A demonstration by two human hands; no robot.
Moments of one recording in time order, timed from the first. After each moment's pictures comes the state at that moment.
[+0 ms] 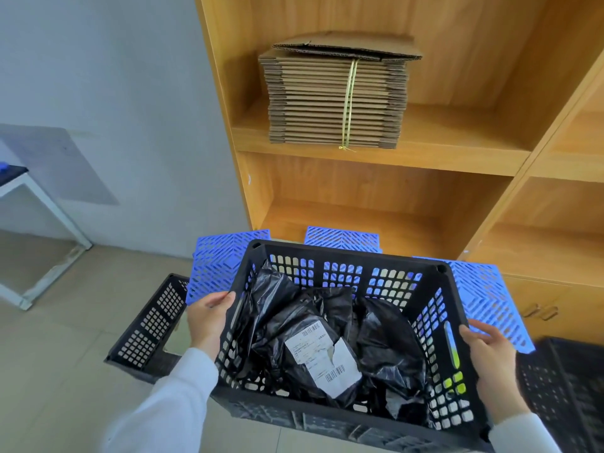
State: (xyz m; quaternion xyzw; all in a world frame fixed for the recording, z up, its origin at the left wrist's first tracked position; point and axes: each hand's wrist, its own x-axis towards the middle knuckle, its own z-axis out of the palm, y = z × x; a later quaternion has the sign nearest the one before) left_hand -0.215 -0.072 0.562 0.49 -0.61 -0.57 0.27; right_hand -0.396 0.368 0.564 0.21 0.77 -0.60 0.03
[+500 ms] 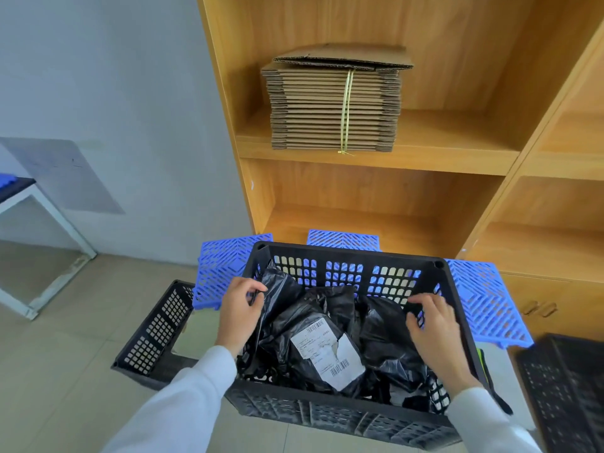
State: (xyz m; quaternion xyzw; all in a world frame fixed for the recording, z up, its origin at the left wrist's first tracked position) left_hand -0.217 -0.043 0.584 0.24 -0.86 -0.38 0.24; right_hand -0.359 0.308 0.577 -0.17 0.94 -0.29 -0.04
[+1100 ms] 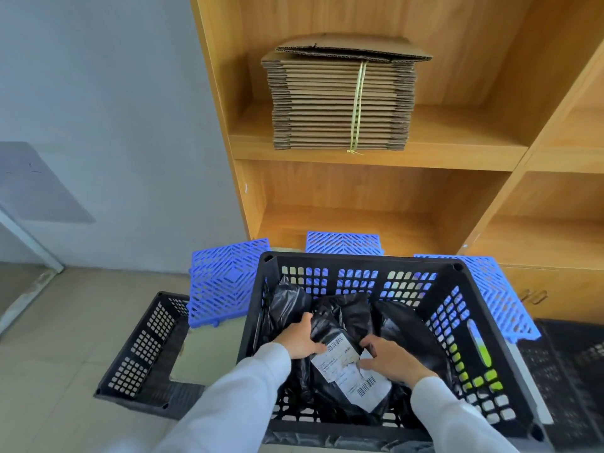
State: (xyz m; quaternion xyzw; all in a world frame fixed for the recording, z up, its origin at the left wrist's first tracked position) left_hand -0.284 -0.034 0.530 0.16 -0.88 -0.34 -0.28; right_hand -0.348 0.199 0.523 -0.16 0.90 -0.17 0.37
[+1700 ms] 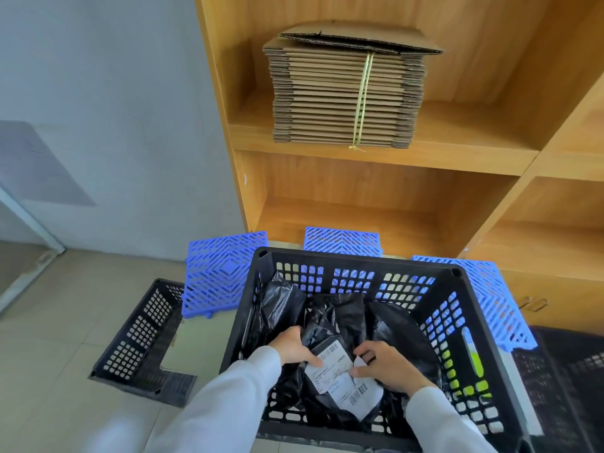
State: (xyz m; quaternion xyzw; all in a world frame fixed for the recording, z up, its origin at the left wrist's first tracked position) left_hand -0.280 -0.023 0.518 0.27 -0.80 -0.42 -0.32; right_hand -0.356 0.219 0.506 -0.17 0.86 -0.28 0.39
